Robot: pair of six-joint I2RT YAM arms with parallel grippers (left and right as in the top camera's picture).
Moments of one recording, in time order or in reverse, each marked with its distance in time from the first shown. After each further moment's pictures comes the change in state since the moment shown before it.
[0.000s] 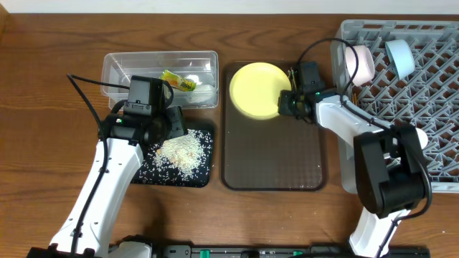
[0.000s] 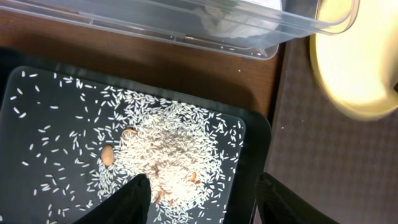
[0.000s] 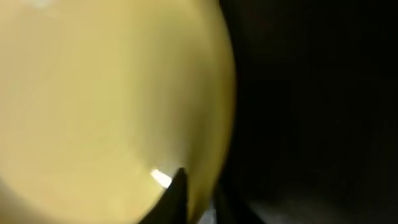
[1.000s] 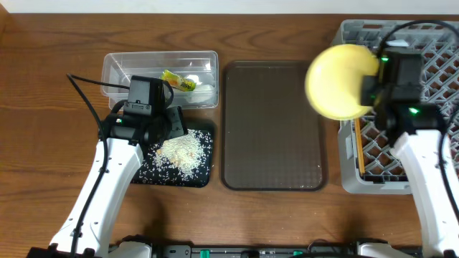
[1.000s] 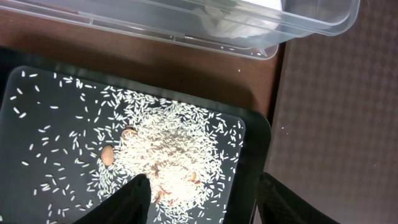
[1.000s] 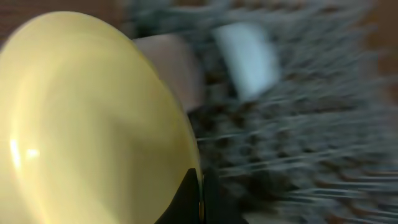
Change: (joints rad) left arm 0.000 0.000 0.000 0.000 0.000 0.000; right arm -0.298 -0.608 -0.002 -0.276 0.419 -0.470
